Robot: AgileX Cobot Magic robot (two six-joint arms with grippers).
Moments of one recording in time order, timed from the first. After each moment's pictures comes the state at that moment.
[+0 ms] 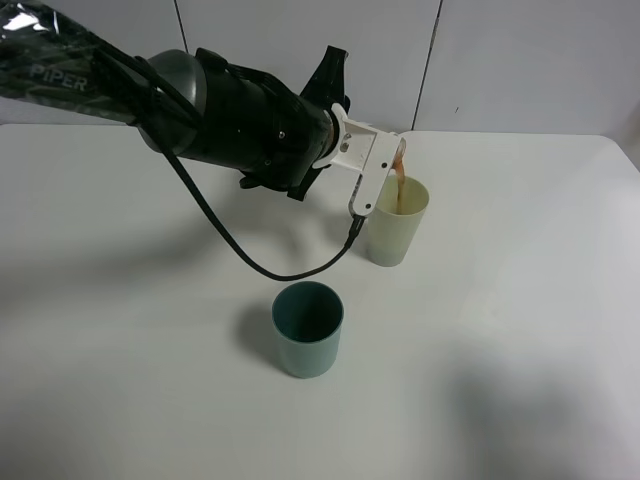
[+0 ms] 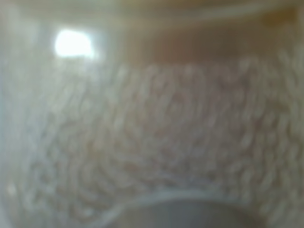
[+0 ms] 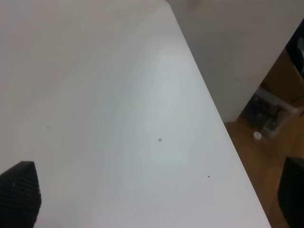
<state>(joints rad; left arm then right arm) -0.85 2.06 -1.33 1.64 0.51 -0.25 -0.01 0.00 -0.50 -0.26 1.07 0.17</state>
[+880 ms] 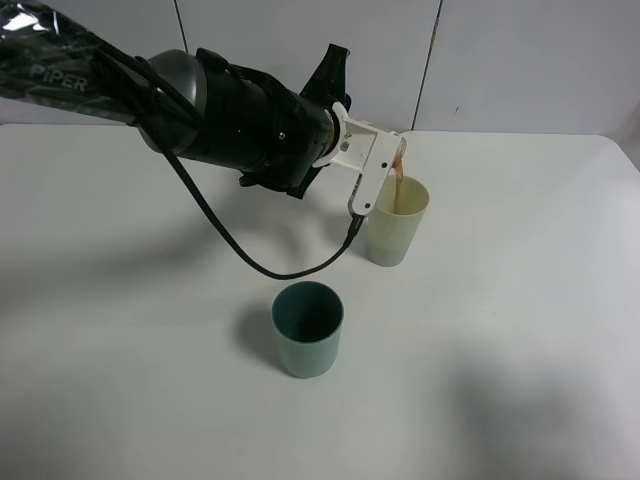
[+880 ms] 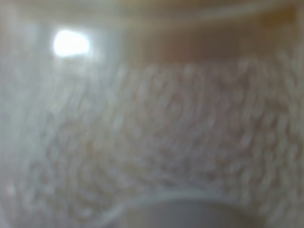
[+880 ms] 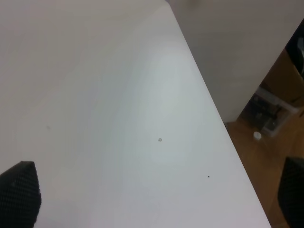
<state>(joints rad) -0.85 2.06 -1.33 1.66 0.52 -0.25 -0.01 0.00 -0.50 -0.26 1.07 0.17</state>
